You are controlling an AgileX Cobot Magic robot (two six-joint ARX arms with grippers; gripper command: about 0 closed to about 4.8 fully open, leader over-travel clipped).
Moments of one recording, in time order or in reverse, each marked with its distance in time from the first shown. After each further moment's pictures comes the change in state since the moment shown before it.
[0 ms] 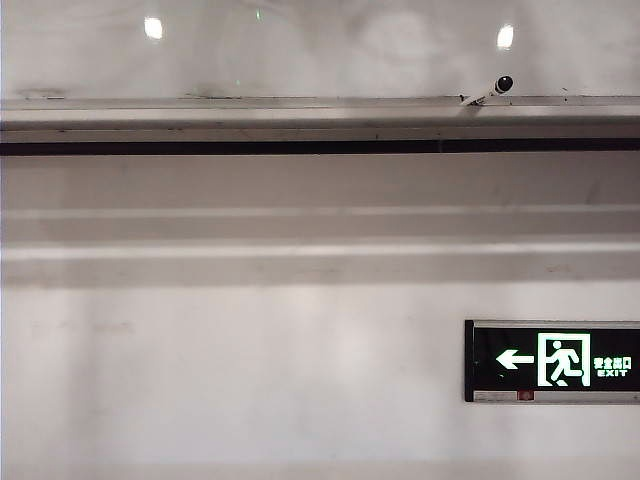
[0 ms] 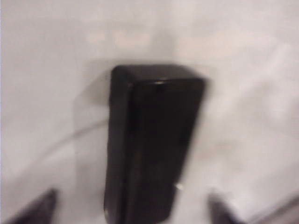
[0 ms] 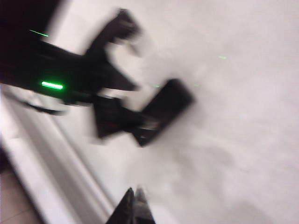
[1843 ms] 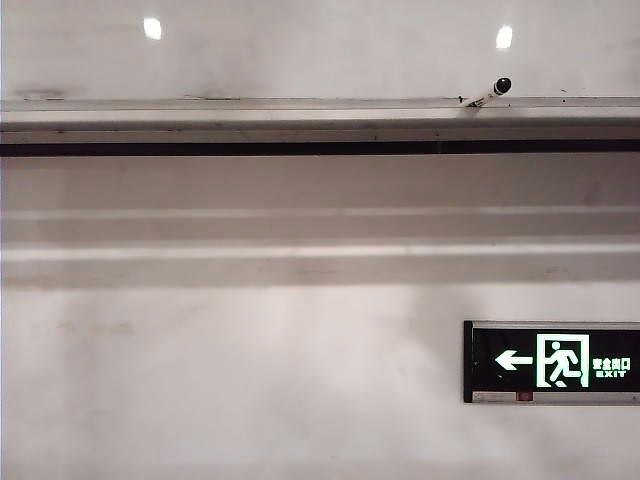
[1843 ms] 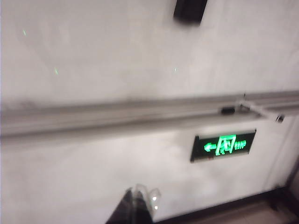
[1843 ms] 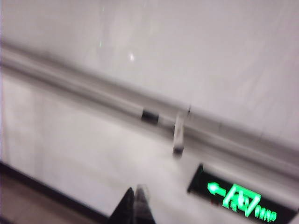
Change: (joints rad) left arm 0.000 -1.545 -1.608 0.079 -0.113 -0.096; right arm -0.019 -0.995 -1.667 0.653 0.260 0.326
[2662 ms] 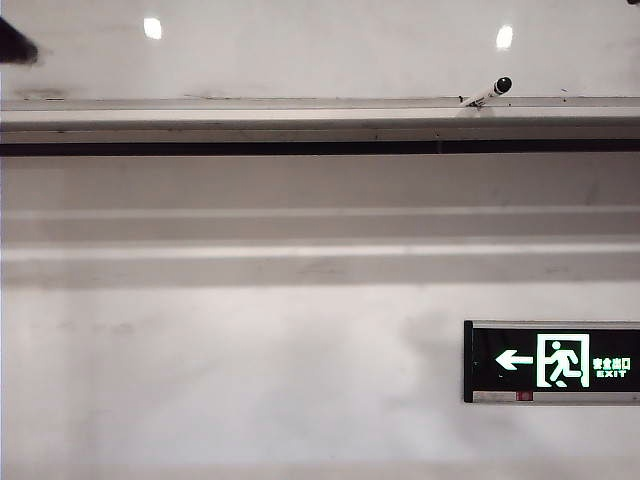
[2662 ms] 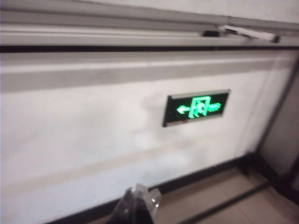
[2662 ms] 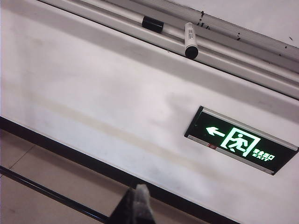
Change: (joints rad) left arm 0.000 -0.020 -0.632 0.554 0.148 -0.028; right arm 0.000 -0.091 -0.251 -0.015 0.067 0.051
